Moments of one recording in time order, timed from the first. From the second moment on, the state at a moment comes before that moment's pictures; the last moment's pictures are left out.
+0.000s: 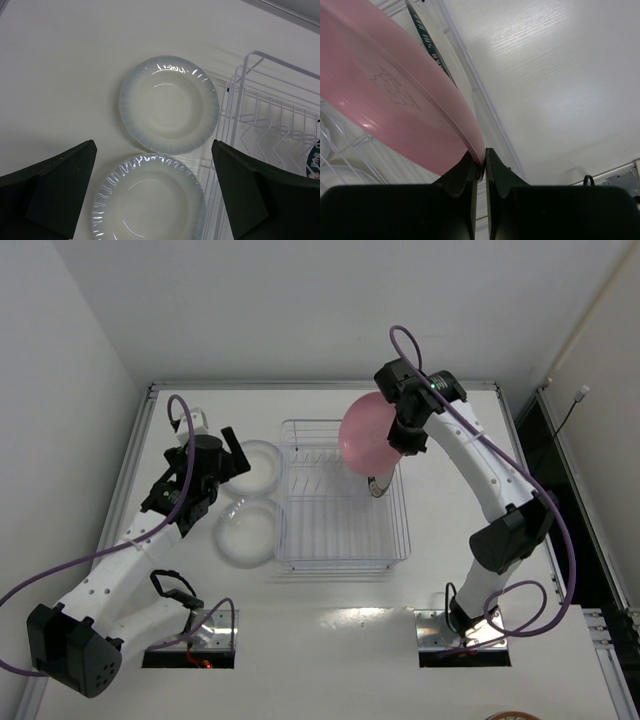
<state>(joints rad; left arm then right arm) -0.38 1.01 0.89 -0.39 -0.50 -0.53 0.46 1.75 1.90 -1.37 0.42 0.85</state>
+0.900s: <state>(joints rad) -0.38 1.01 0.89 -0.40 -0.50 -0.53 0.55 1.78 1.79 -1.37 0.65 0.92</state>
